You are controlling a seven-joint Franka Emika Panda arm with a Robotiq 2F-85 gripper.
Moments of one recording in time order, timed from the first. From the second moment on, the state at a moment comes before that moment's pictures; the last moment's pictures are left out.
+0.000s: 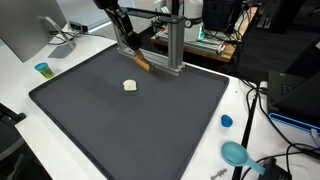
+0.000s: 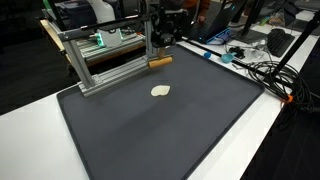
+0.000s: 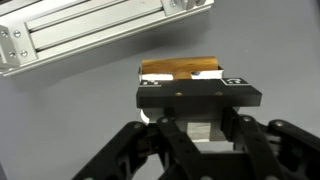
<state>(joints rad) -0.02 0.28 -0.04 -1.75 0.07 1.76 0.29</state>
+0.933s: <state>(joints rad) -0.02 0.35 -0.09 -1.76 0.05 1.99 0.67</state>
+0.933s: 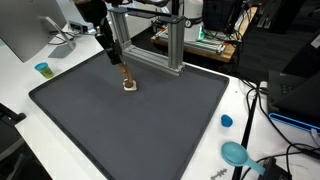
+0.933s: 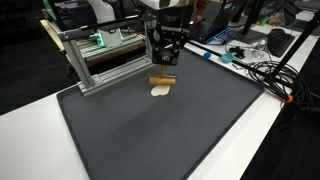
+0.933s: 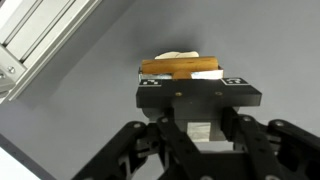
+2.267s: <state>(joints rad) -0.04 0.50 -0.10 -1.67 0.13 1.87 0.52</state>
